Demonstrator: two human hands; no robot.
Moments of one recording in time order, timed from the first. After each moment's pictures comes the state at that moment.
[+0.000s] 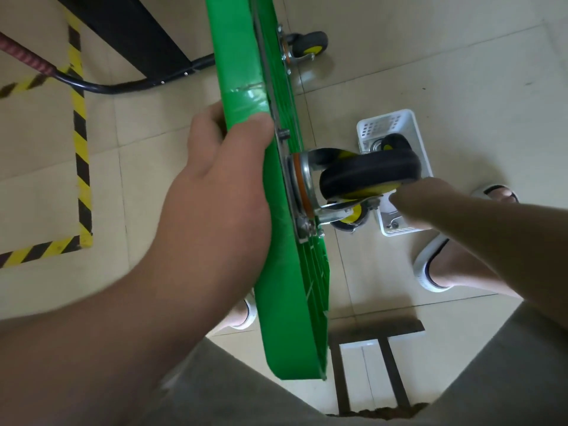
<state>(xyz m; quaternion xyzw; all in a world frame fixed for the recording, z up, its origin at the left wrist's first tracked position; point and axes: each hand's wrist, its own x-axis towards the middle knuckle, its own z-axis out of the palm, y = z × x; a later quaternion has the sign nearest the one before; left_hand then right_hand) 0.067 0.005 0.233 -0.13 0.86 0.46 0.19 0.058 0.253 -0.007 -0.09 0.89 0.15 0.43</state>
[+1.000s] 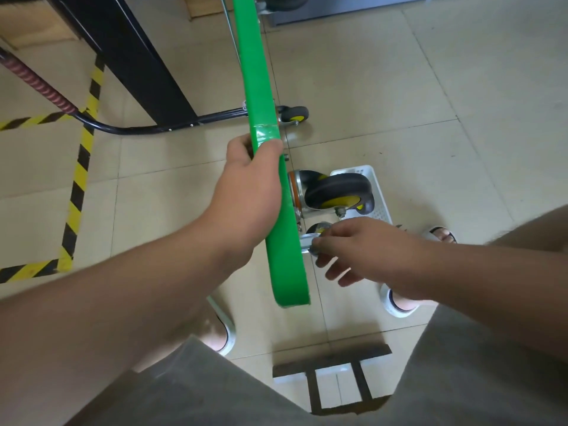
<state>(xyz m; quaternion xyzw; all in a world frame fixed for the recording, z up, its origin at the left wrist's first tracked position) 0.076 0.008 0.240 -0.15 0.77 0.59 0.17 0.131 0.164 0.177 0.17 0.75 -0.52 0.36</state>
